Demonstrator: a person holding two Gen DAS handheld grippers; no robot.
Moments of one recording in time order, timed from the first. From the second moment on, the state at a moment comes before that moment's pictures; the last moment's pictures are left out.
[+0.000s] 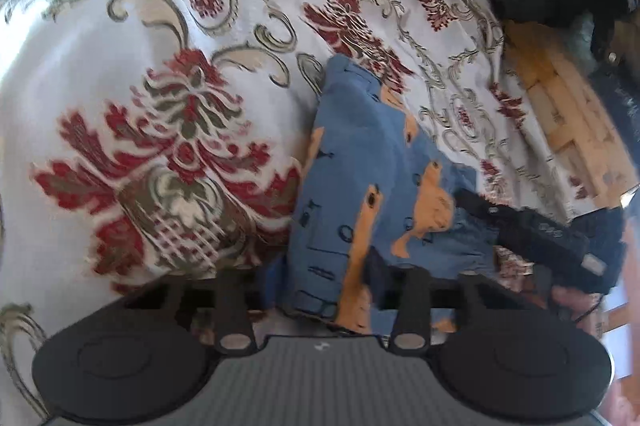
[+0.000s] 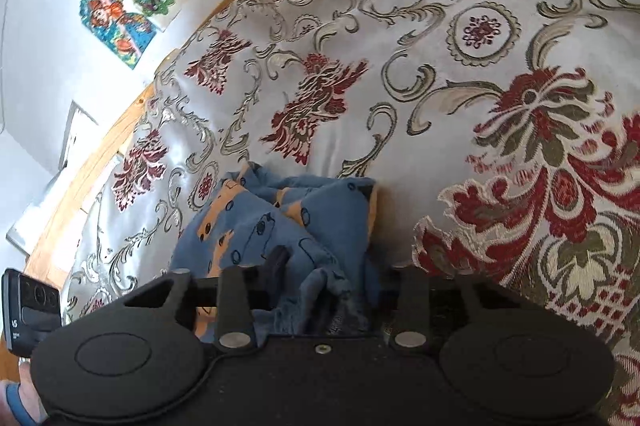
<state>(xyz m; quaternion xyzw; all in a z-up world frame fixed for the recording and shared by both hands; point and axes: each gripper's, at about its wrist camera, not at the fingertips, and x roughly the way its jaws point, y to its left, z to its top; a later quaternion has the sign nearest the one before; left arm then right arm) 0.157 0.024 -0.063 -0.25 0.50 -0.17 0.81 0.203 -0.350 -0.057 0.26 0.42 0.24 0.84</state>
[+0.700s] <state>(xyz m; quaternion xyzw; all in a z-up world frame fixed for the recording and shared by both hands) 0.152 0.043 -0.034 -0.25 0.48 -0.16 0.83 0.192 -0.329 -0.017 0.23 0.38 0.26 0.86</state>
